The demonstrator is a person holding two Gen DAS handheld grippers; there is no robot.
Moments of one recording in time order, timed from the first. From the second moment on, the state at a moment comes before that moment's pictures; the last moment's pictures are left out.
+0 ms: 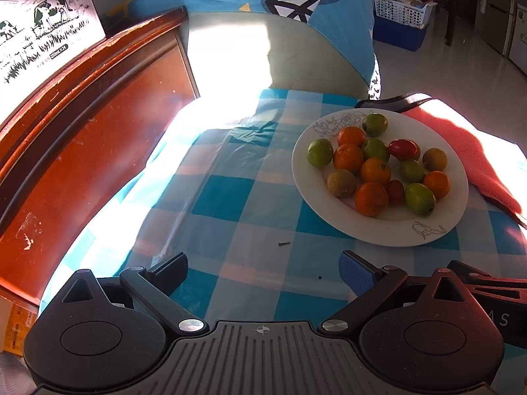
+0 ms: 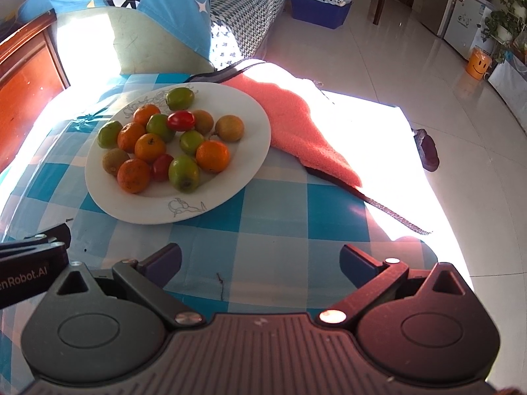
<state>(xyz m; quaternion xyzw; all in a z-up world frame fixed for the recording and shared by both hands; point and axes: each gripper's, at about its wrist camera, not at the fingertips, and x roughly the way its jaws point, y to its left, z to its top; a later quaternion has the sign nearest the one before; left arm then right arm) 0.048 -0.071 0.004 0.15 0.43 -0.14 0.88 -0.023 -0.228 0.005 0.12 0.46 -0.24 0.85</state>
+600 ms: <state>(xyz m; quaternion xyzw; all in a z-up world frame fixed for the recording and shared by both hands) 0.045 -0.073 0.008 0.15 0.42 -0.13 0.88 -0.026 -0.229 0.011 0.12 0.44 -0.24 0.86</state>
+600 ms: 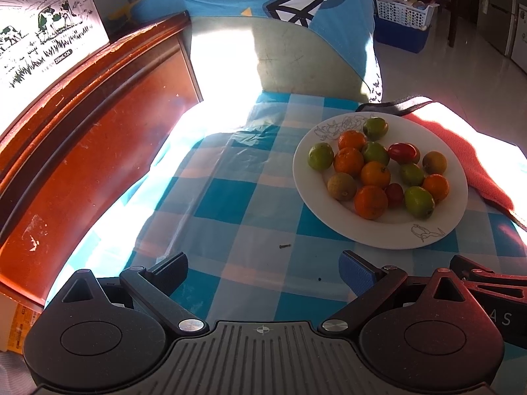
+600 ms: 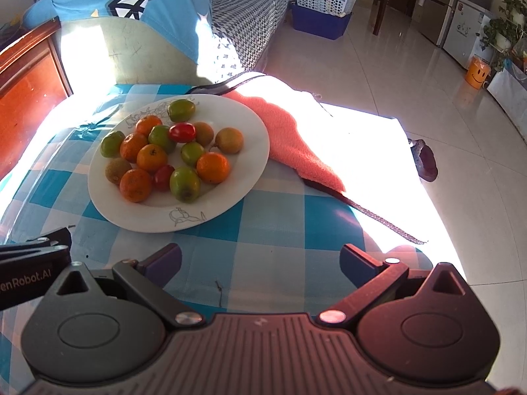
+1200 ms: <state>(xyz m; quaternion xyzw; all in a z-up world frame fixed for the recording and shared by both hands) 0.052 -0.077 0.002 0.16 0.42 -0.13 0.88 -0.021 -0.232 0.007 0.12 0.44 -0.24 0.86</state>
